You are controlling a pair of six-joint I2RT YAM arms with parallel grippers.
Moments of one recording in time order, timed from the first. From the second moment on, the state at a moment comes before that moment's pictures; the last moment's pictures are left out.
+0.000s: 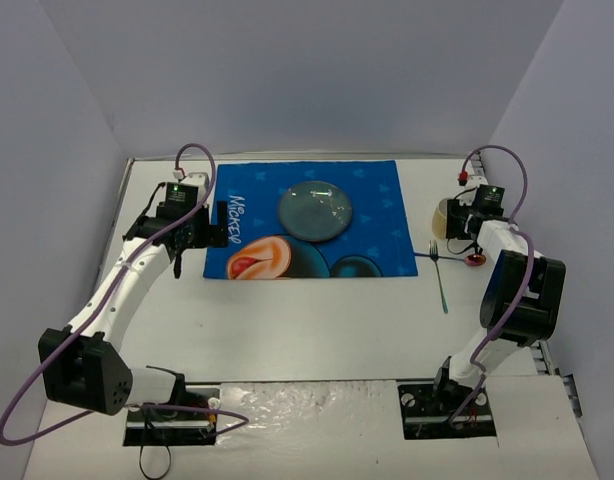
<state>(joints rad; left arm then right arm) -0.23 1.31 1.17 -0.69 -0.09 -0.19 -0.25 1.70 1.05 -0.16 -0.09 -0.20</state>
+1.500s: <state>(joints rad) -0.23 1.34 1.17 -0.69 -0.14 -0.17 0.07 2.09 1.77 -0.14 -0.24 -0.17</state>
